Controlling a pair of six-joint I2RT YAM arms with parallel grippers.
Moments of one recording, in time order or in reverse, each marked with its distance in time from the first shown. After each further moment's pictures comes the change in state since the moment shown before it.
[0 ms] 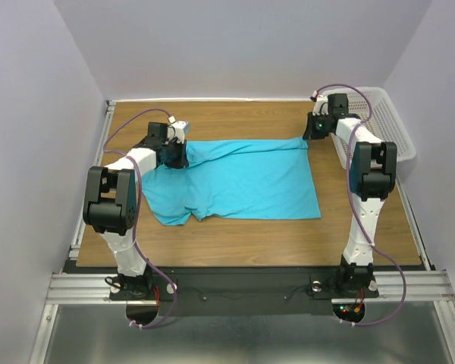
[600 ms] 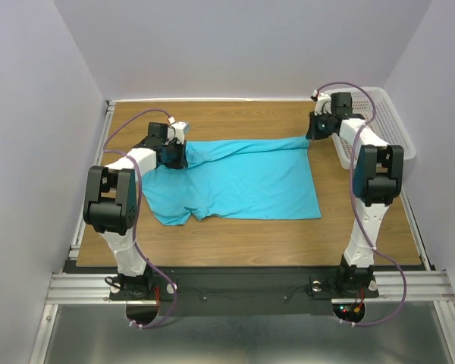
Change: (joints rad) left arm 0.000 0.003 0.000 -0.008 -0.017 0.001; right arm 0.000 -0.097 -0.080 0.002 0.014 -0.095
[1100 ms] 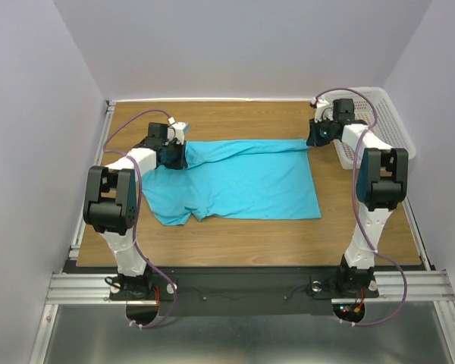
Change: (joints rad) left arm 0.000 0.000 0.000 -0.008 -0.013 0.000; right arm -0.007 -0.075 -0.126 0.024 -0.051 -0.093
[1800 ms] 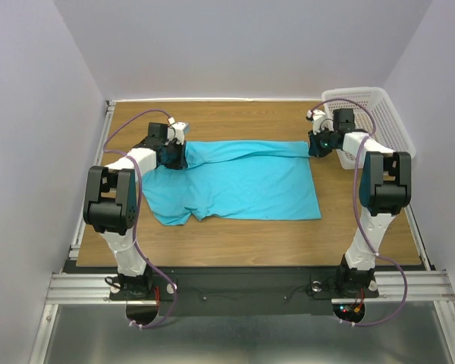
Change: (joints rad) left arm 0.000 0.000 0.000 -0.002 0.002 0.000; right arm -0.007 -0.087 -0.174 0.036 -0.014 -0.203
